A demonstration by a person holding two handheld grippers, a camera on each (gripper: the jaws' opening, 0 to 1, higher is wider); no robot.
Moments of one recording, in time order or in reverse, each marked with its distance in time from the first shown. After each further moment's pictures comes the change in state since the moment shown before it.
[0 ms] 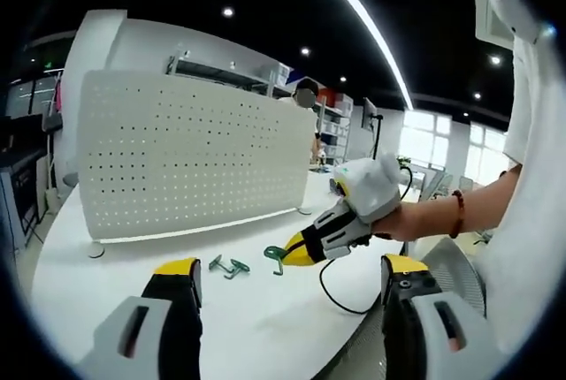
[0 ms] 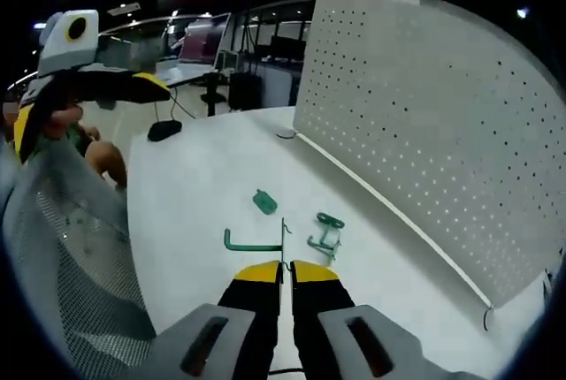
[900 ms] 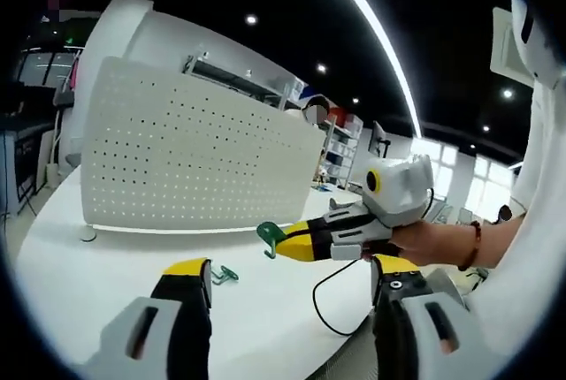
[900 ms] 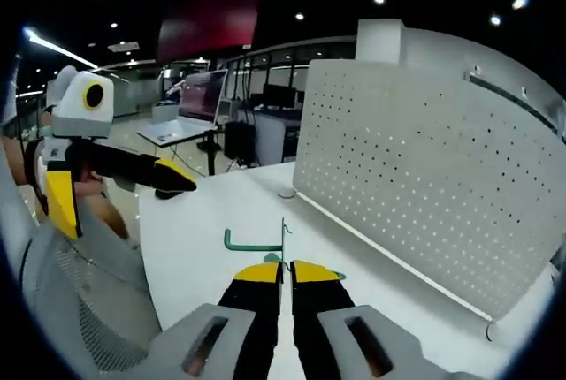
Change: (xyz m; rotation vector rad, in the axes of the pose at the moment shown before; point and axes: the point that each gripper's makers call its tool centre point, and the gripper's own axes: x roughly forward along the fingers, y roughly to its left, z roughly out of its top) left arm 0.005 -0.007 0.010 -0.117 -0.066 0.005; right arm -0.031 0.015 0.060 0.005 -0.224 -0.033
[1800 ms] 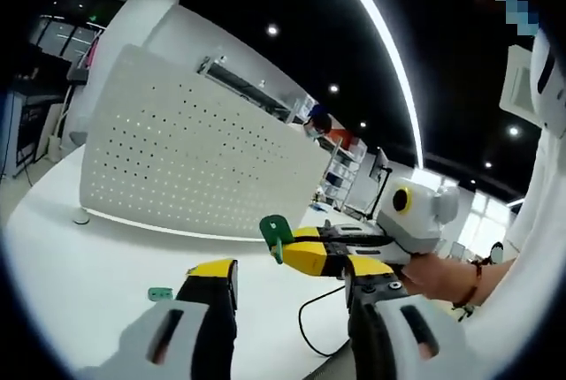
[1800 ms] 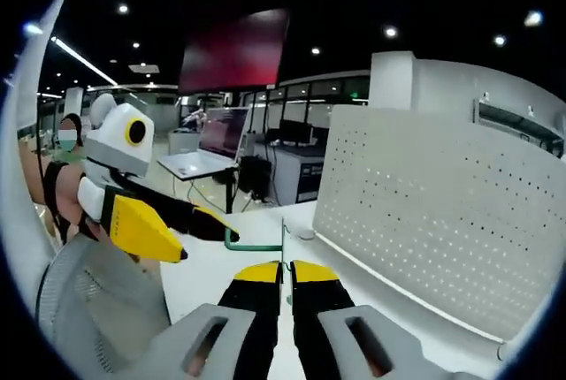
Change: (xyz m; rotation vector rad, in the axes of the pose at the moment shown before) left arm 0.001 0.001 0.016 -0.143 -0.081 -0.007; right arm -0.008 0.029 0.048 0.016 -0.202 0.069
